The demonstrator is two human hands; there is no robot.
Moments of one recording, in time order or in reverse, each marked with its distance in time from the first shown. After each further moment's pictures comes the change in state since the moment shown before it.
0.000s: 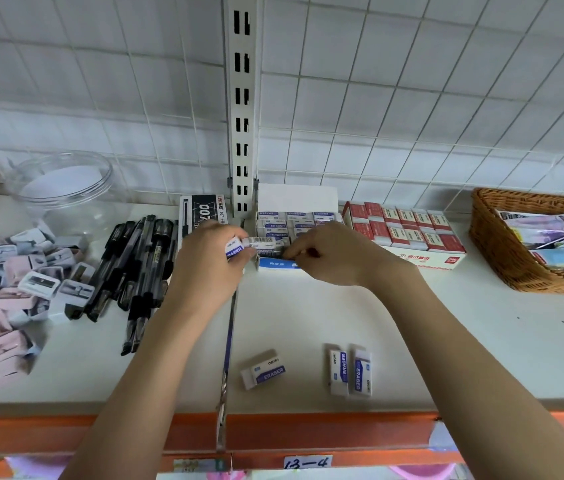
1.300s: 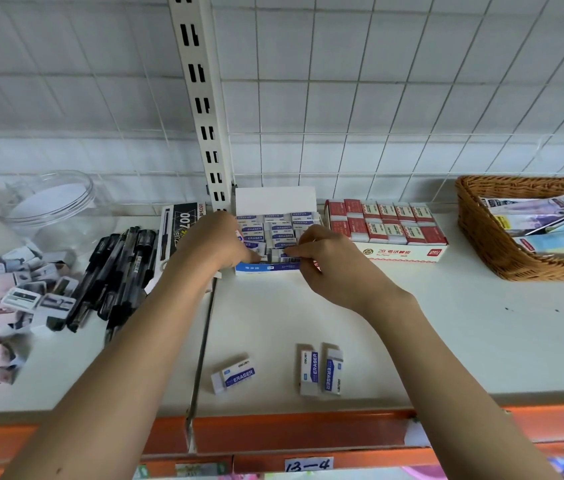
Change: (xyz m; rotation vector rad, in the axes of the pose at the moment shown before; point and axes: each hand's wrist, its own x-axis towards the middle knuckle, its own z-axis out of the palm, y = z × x) left_hand 0.047 0.037 0.019 0.257 -0.457 -0.282; right_hand -0.028 0.037 0.019 0.078 0.336 -0.159
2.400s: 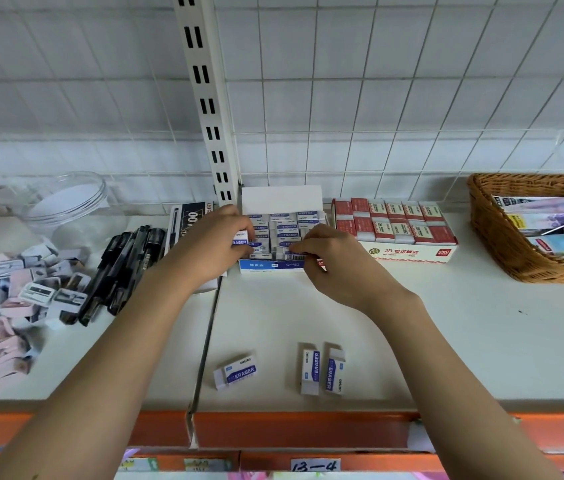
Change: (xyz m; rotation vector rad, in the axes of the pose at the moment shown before) left_hand -0.003 -0.022 0.003 0.089 0.183 0.414; right_hand -0.002 0.005 0.000 0.041 -0.001 -0.008
